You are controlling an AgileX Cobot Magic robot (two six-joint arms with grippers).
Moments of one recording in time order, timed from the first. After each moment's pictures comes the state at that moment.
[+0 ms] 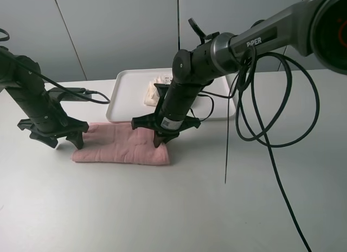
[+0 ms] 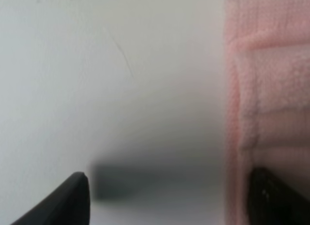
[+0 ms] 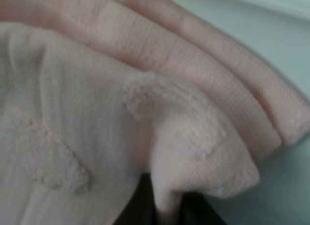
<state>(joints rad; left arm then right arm) -0.11 2.01 -1.06 0.03 0.62 -0.07 0.66 2.28 -1.49 0.43 0.70 0.08</state>
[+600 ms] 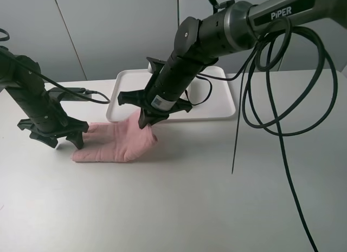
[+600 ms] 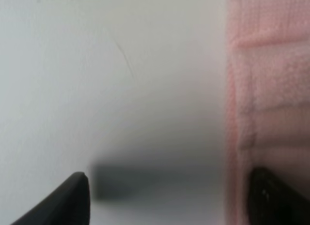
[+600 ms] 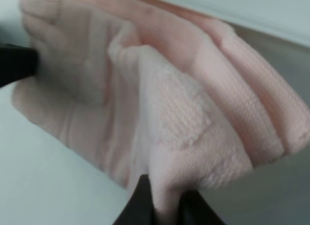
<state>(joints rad) -0.11 2.01 -1.06 0.03 0.62 -0.07 0.67 2.15 -1.49 0.65 0.71 -0.07</state>
